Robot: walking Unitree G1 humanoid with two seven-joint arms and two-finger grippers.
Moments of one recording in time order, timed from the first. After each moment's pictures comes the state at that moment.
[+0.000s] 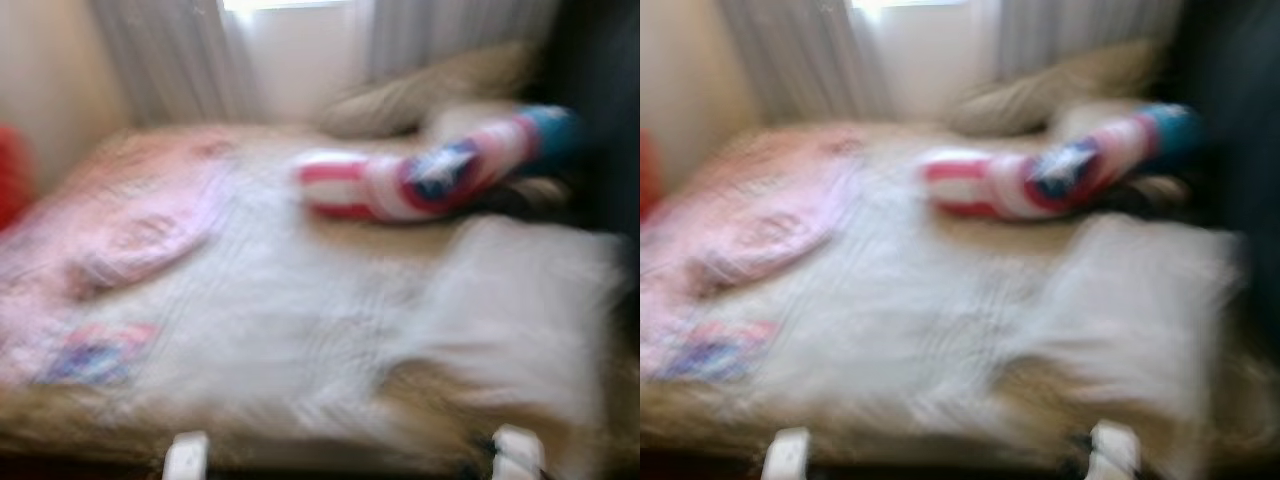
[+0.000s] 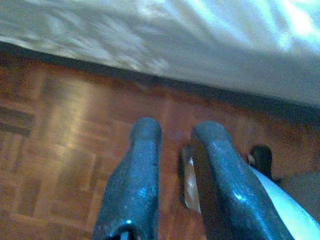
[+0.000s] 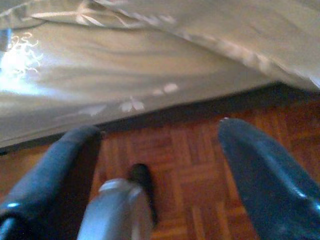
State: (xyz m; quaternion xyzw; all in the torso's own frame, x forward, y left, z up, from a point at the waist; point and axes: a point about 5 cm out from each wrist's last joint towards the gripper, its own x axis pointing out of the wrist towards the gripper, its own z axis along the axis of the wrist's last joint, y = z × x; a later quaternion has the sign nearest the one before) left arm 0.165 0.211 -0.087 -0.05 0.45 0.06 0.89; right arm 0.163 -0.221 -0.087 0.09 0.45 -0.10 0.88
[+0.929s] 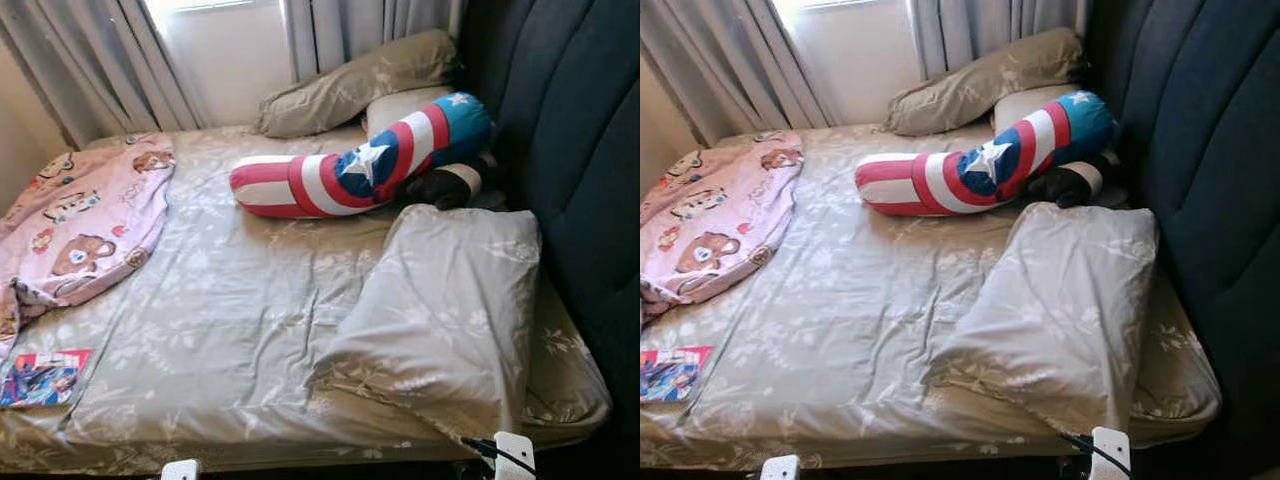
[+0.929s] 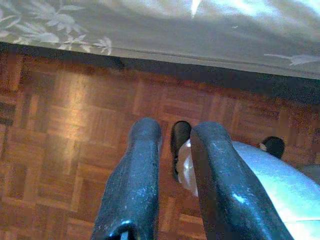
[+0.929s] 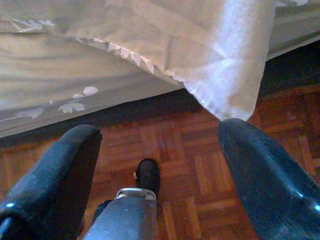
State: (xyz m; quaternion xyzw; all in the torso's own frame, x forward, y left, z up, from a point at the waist) left arm 0.149 0.210 -0.093 -0.05 0.45 0.05 0.89; right arm 0.166 -0.226 -0.084 0.07 0.45 -0.09 0.89
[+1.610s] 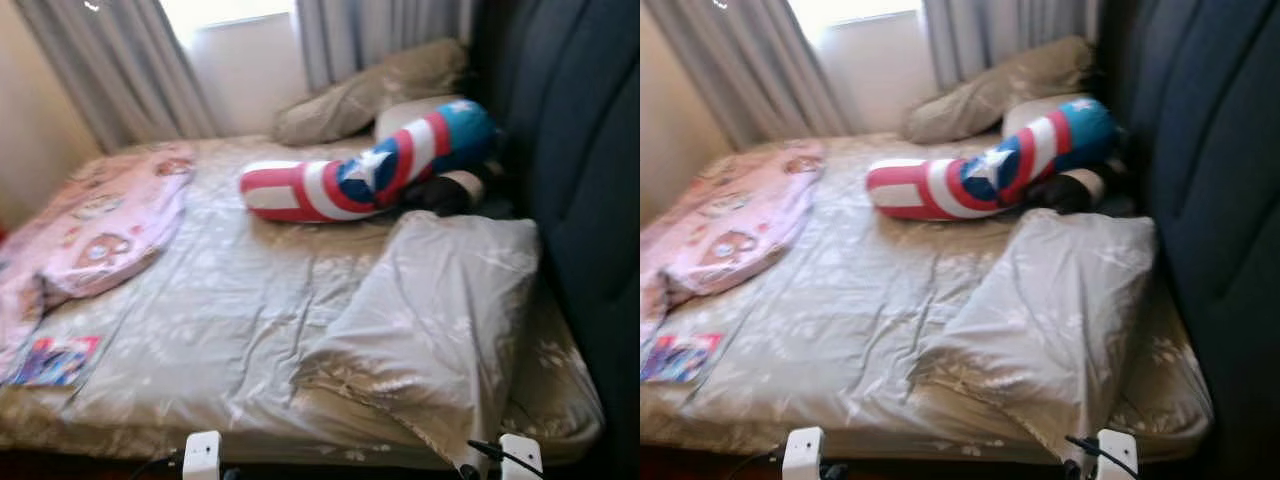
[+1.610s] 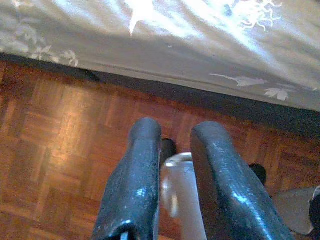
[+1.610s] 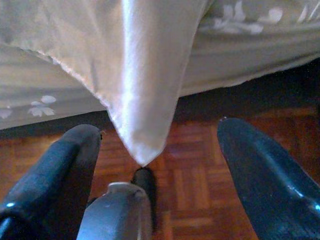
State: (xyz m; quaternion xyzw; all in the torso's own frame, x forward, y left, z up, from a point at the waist) left arm 0.181 0.189 -0.083 -0.06 0.43 0.04 0.90; right arm 0.162 -0.231 -0.085 0.06 0.45 -0.10 0.88
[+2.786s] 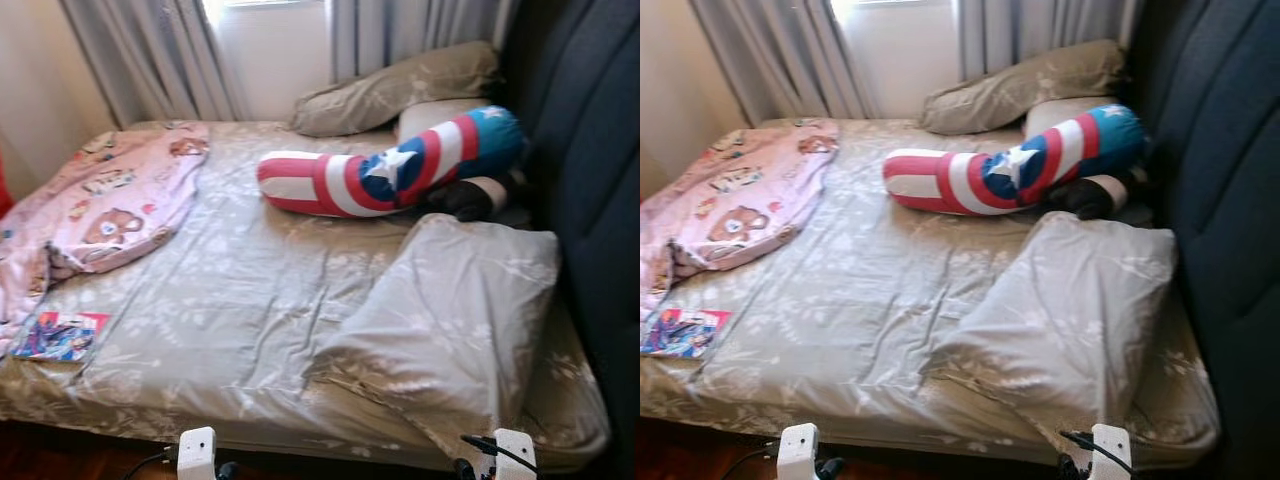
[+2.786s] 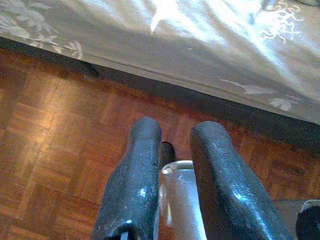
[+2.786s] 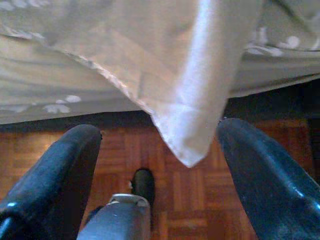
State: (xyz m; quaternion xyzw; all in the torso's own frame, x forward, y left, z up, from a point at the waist) left arm 0.184 0.192 -0.081 -0.08 0.41 0.05 0.91; right arm 0.168 -0.231 -0.082 0.06 0.45 -0.09 0.89
